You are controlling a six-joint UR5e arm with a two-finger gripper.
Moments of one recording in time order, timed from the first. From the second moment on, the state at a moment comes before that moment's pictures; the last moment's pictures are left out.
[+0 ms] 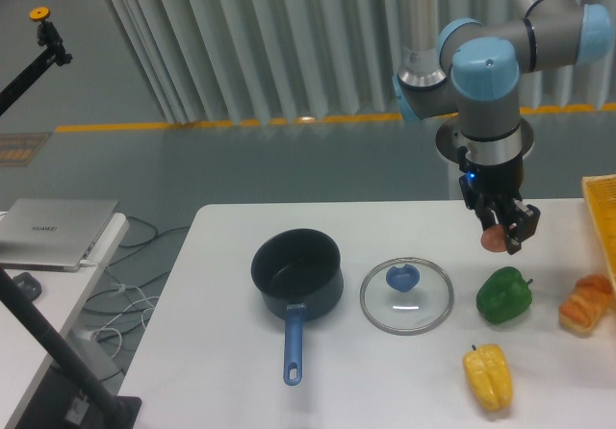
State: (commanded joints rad) arm 2.32 -1.72 -1.58 -1.32 1.64 1.10
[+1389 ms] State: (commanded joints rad) arm 2.12 -1.70 -1.58 -1.31 1.64 0.71
